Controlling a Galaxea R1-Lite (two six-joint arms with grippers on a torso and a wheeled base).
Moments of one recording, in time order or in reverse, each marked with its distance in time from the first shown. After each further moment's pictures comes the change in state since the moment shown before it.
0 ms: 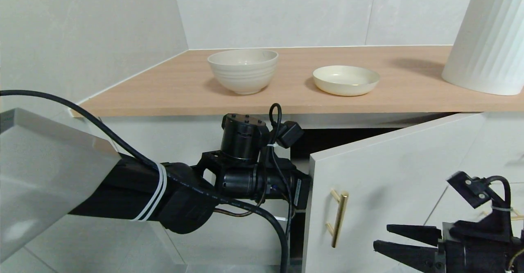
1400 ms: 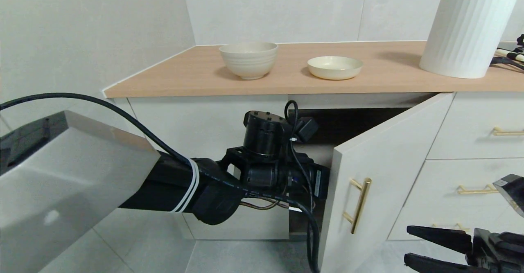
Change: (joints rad) left arm -0.053 0.088 -0.138 0.009 0.034 -0.092; right arm 0.012 -0.202 0.047 0.009 0.009 0.002
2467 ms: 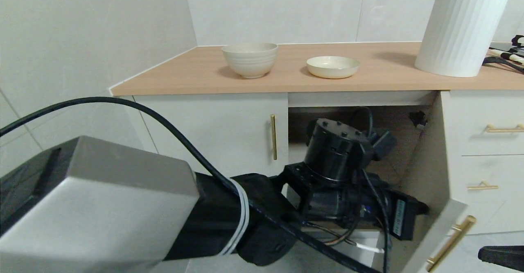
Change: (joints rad) left arm -0.252 0.059 -0.180 0.060 0.058 -0.103; right arm 0.000 -0.402 -0.179 0.383 0.259 0.006
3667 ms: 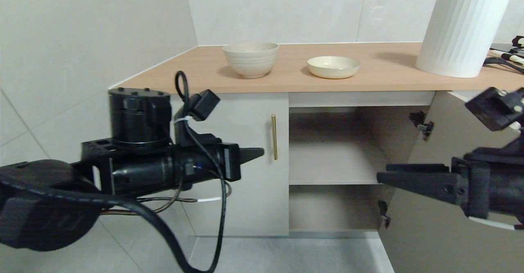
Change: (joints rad) left arm 0.490 -0.509 0.539 -0.022 0.109 0.102; right arm -0.007 0.524 -0.360 0.071 -0.252 -0.051
